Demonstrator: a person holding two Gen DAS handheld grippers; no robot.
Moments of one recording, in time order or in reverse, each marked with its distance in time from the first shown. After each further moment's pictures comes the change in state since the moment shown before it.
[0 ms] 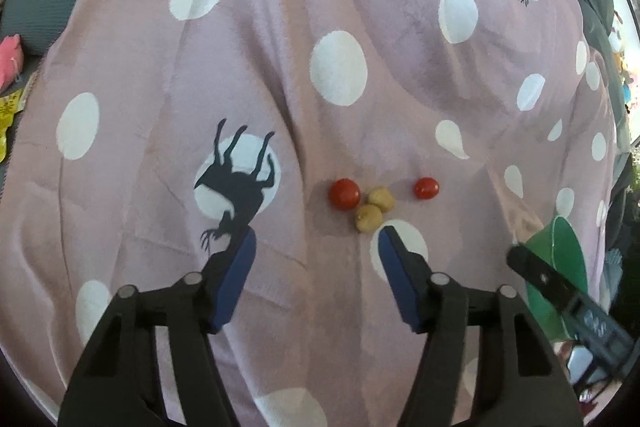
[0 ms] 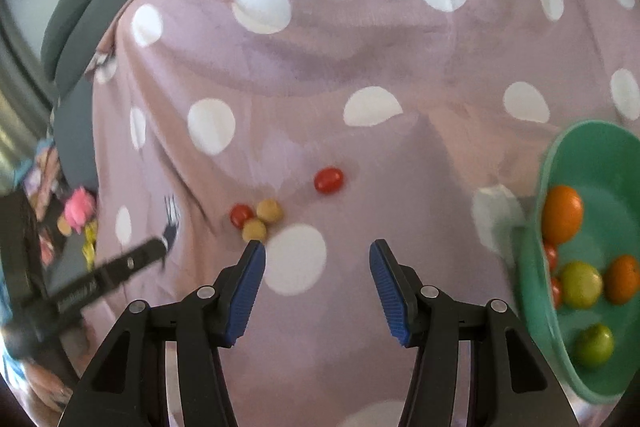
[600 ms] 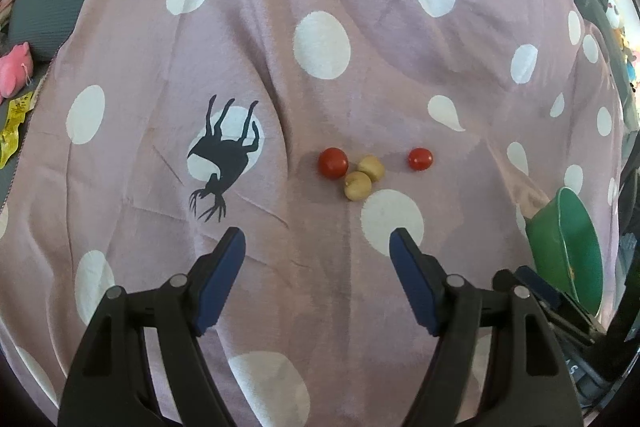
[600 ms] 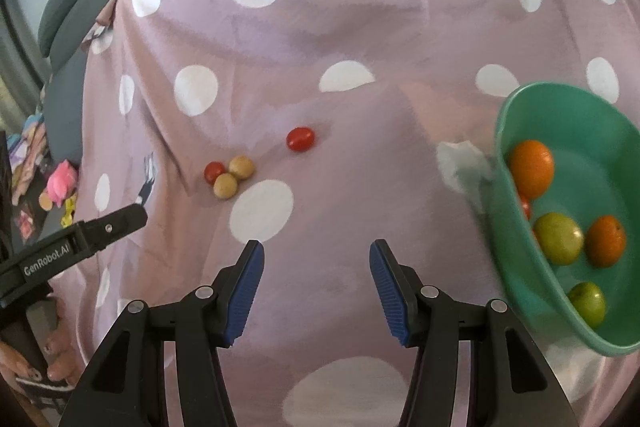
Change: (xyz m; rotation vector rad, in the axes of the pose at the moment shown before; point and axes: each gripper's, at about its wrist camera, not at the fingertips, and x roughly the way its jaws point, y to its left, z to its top) left arm -0.005 -0.021 -0.031 0.047 -0.009 0.059; right arm -0.011 -0.009 -0.050 -0.075 -0.014 -0.069
